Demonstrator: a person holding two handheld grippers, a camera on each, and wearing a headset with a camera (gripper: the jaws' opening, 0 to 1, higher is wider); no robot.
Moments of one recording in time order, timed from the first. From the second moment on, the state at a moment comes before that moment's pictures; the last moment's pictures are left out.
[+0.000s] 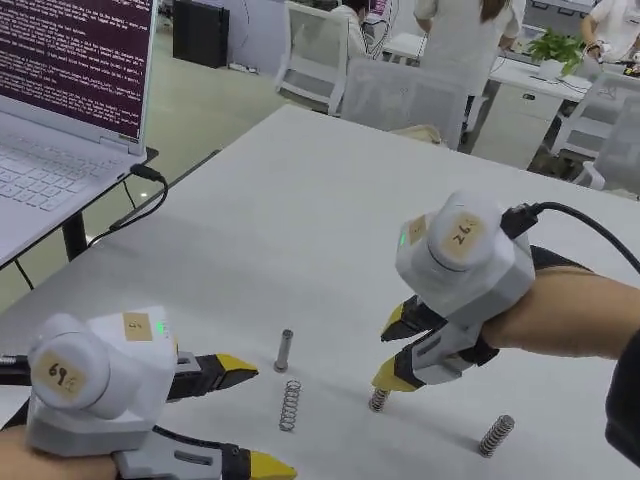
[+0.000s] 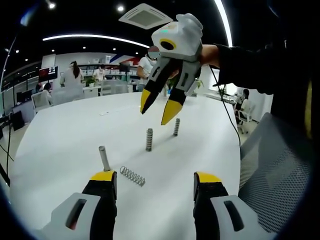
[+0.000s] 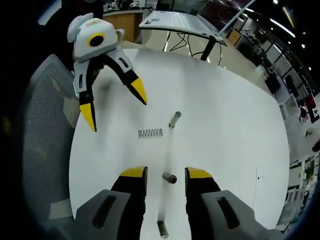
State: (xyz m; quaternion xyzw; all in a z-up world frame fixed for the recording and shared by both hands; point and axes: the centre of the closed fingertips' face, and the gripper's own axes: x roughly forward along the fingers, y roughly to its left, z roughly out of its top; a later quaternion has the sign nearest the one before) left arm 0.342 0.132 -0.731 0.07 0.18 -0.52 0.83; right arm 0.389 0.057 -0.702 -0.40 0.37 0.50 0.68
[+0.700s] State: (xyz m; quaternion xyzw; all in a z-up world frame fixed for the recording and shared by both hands) left arm 0.362 0.132 -0.762 0.06 0.22 -0.49 0.84; right arm 0.368 0.066 -0.670 -0.41 0.32 0.52 0.68
